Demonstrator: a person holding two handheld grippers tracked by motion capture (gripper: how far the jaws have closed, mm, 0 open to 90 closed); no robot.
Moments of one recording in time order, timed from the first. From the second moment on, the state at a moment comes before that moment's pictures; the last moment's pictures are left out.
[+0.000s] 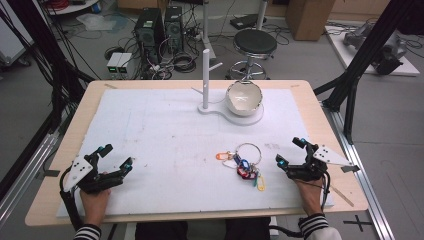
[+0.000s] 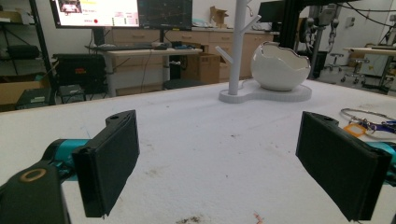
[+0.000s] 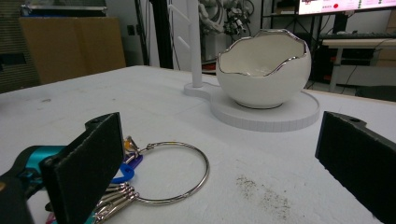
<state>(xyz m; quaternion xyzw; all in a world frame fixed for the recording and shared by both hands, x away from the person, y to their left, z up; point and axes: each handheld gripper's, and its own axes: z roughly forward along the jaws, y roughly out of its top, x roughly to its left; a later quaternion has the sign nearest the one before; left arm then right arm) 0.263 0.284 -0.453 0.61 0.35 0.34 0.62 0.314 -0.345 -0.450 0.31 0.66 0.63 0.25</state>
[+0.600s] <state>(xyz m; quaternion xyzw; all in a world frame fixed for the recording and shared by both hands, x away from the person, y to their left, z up) 0.263 0.284 -0.453 0.61 0.35 0.34 0.62 0.314 -0.347 -0.449 0.32 0.66 0.64 0.24</state>
